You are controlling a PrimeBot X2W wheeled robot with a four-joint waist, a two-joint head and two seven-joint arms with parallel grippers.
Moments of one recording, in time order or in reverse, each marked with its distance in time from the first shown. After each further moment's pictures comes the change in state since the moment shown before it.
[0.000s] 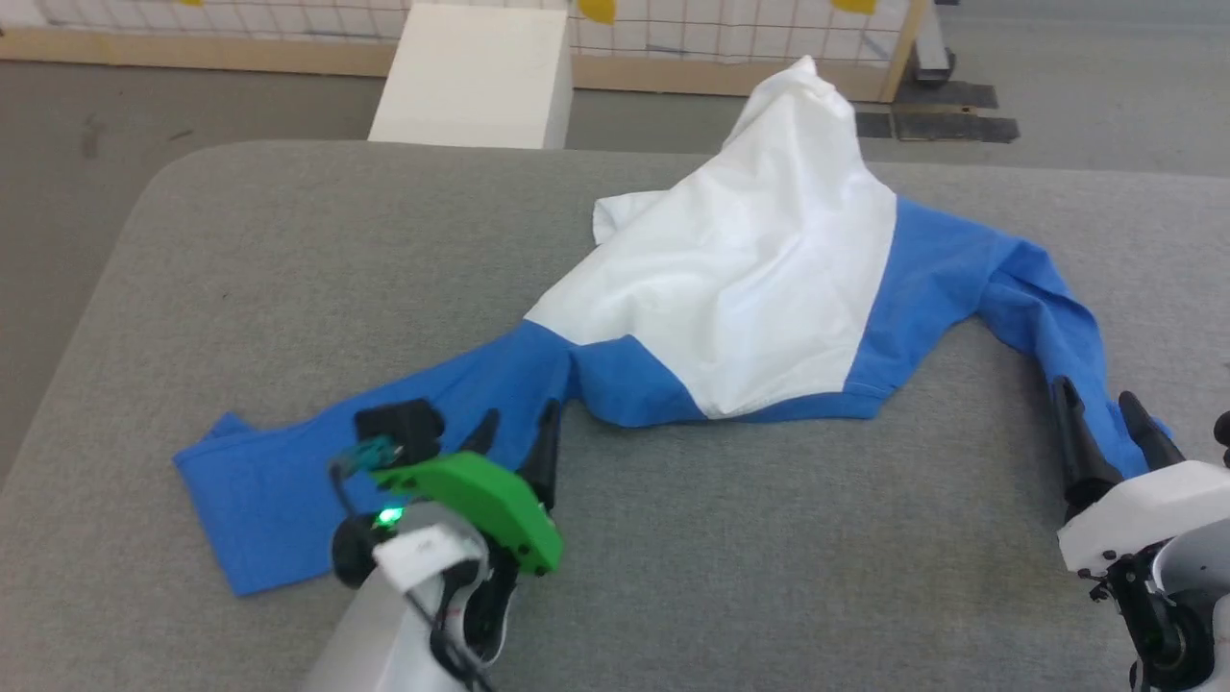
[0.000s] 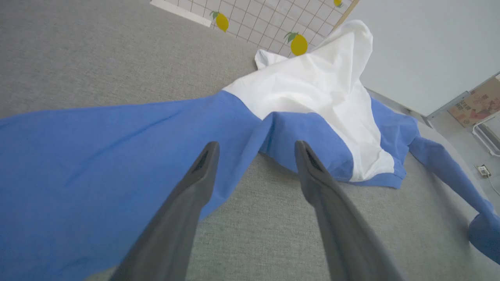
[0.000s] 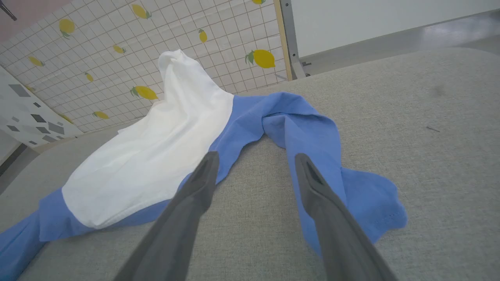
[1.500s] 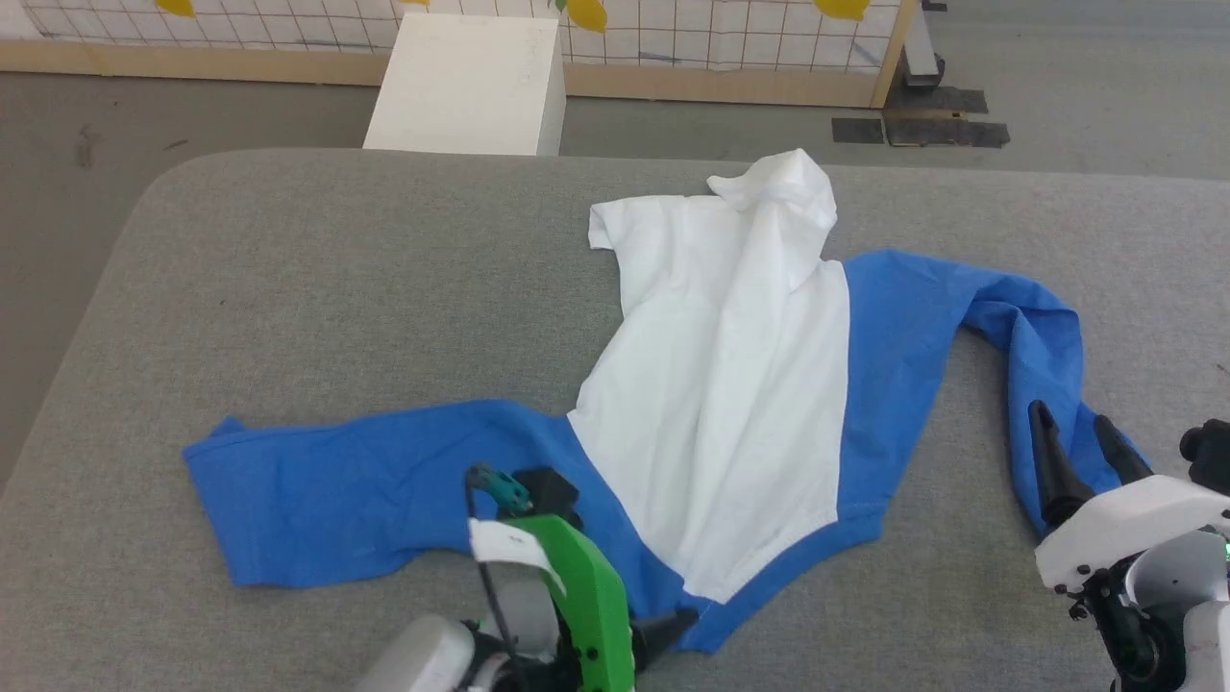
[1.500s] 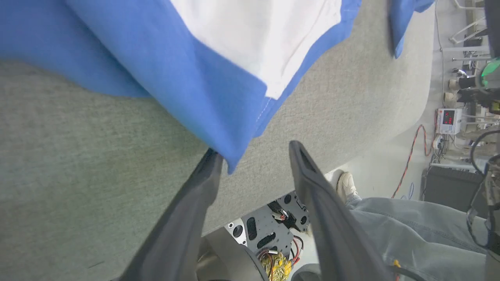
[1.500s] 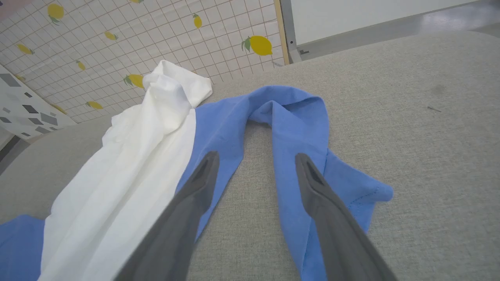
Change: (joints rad) left arm 0.080 0.141 -0.301 -0.304 -0.335 0.181 0.745; right arm 0.003 0.015 0.011 0.055 -0.030 0.000 -0.011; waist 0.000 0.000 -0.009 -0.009
